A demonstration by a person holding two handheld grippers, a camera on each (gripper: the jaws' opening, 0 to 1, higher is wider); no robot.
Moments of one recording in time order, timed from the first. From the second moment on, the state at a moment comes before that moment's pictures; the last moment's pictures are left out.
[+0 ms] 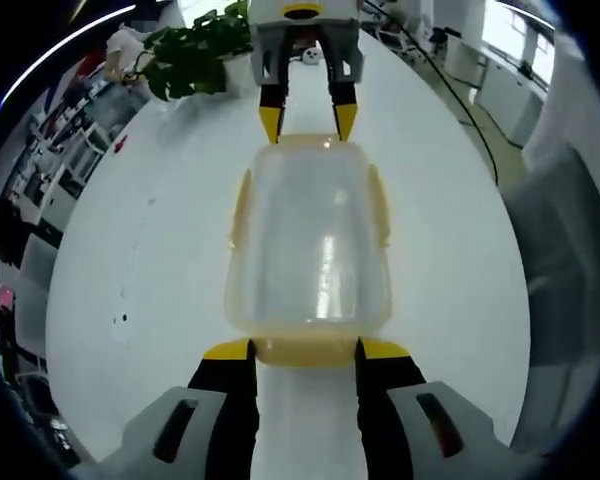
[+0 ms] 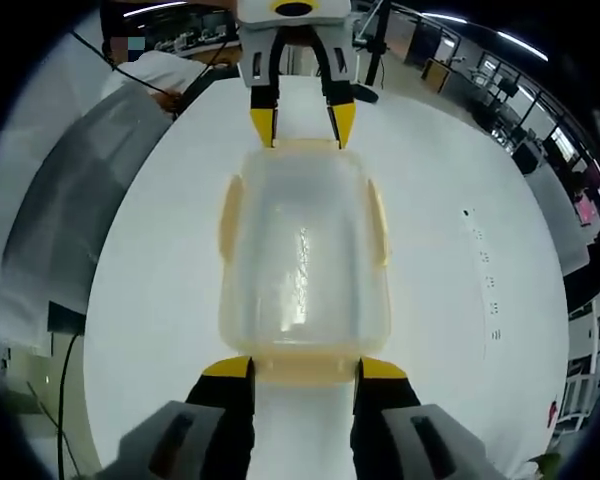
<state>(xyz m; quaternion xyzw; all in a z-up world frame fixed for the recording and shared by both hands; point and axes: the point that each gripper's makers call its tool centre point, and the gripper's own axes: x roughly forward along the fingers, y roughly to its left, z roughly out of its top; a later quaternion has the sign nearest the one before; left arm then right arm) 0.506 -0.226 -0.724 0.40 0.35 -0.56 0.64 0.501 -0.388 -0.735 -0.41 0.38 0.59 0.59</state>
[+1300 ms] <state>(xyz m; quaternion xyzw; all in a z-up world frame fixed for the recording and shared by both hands) 0.500 -0.211 -0.746 0.36 0.40 -0.55 0.63 0.498 -0.393 -0.731 -0.34 0.40 0.58 0.62</state>
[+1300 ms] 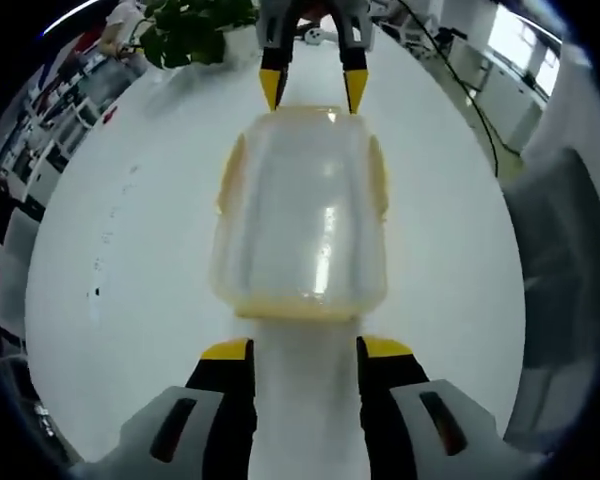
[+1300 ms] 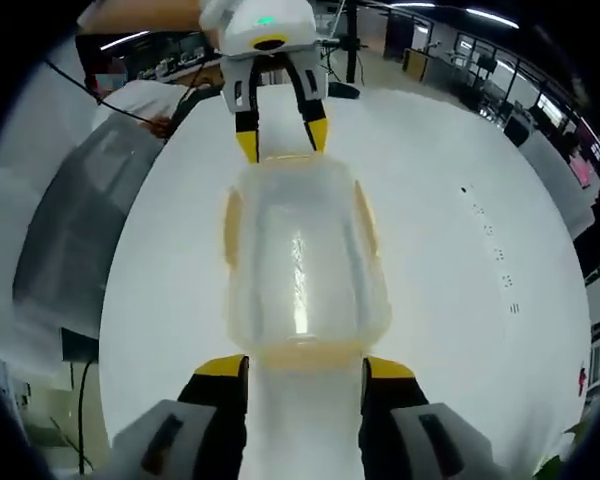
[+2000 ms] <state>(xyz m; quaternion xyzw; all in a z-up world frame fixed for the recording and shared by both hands) 0.512 -0.236 -0.720 0.16 0.47 -0.42 0.76 0.515 -0.360 -0.711 -0.21 0.44 0.47 0.73</state>
